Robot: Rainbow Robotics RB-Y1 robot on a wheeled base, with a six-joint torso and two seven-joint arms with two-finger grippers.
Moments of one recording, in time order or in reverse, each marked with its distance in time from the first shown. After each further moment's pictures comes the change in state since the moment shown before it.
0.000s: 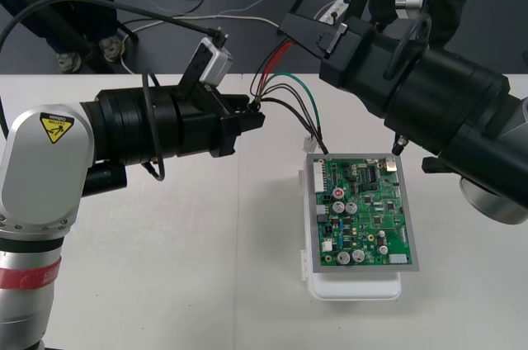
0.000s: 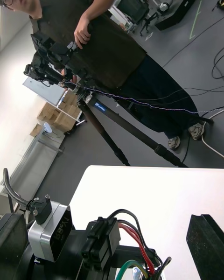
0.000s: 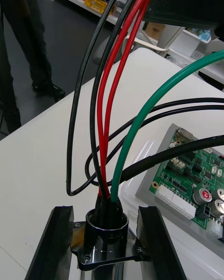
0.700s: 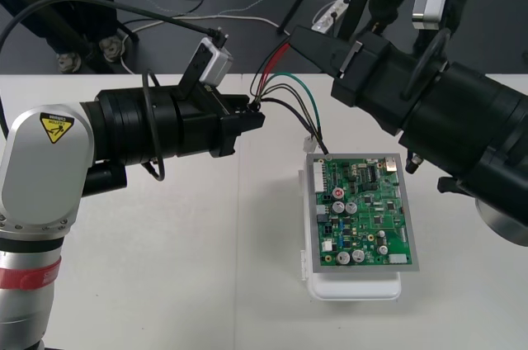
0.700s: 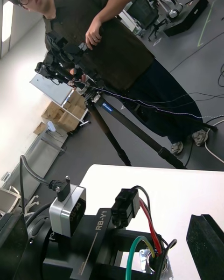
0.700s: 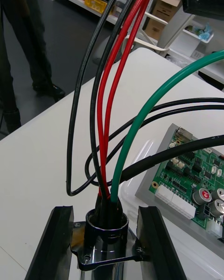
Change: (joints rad) right arm 0.113 -0.022 -0.063 -0.074 0.092 -0.023 -0.001; left arm 0.000 0.000 0.000 0.000 0.000 -0.001 0.000
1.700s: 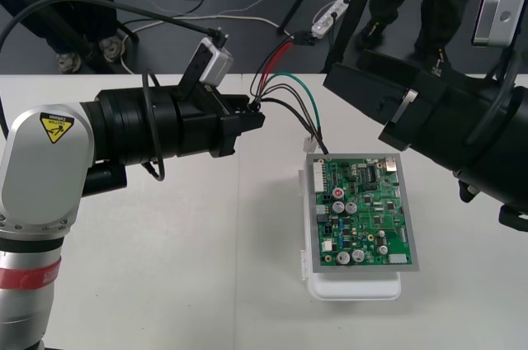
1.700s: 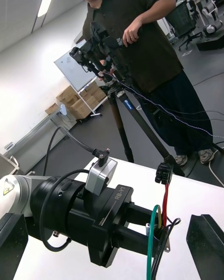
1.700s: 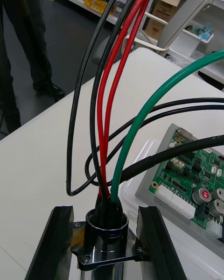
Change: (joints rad) right arm 0.329 -0.063 -0.289 -0.108 0.171 -0.255 0.060; left arm 0.000 0.000 0.000 0.000 0.000 0.000 0.000
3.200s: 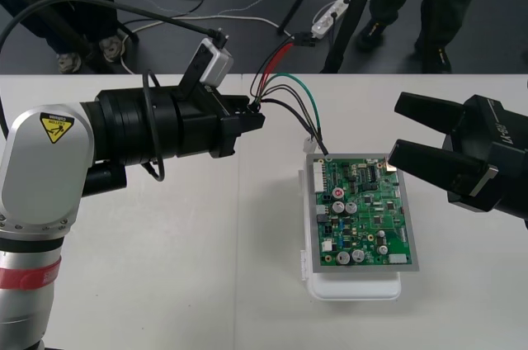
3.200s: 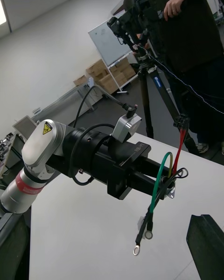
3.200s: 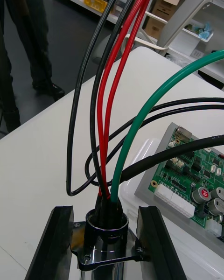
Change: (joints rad) right arm 0.340 -0.003 -0.314 0.086 -0.082 -0.499 0.183; left arm 0.000 0.000 0.000 0.000 -0.001 -0.004 0.000
